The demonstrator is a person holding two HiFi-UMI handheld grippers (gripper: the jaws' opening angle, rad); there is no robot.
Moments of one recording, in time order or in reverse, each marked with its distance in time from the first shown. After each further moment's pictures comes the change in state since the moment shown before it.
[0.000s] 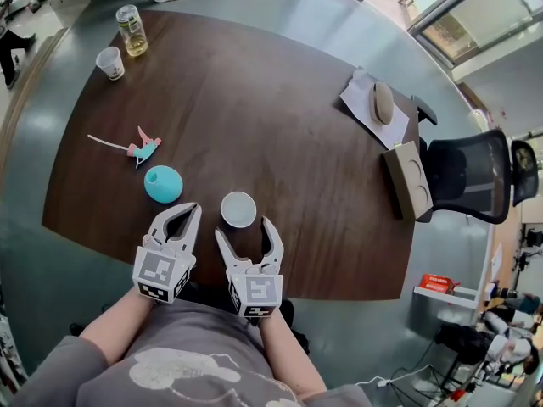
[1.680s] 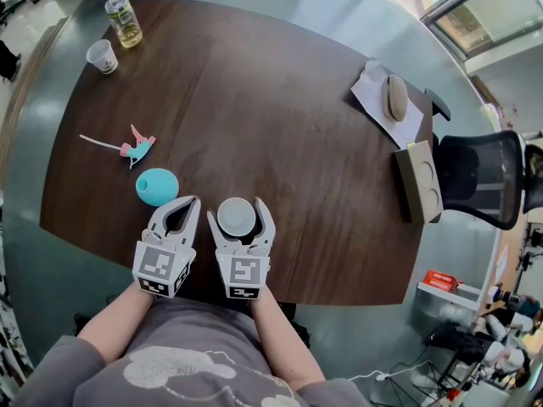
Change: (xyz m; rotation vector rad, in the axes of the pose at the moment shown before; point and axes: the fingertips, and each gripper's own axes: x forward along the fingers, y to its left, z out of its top) left arm 0.033 0.014 -0.014 -0.015 0.058 0.031; right arm 0.062 -0.012 -0.009 -0.073 0.033 -0.011
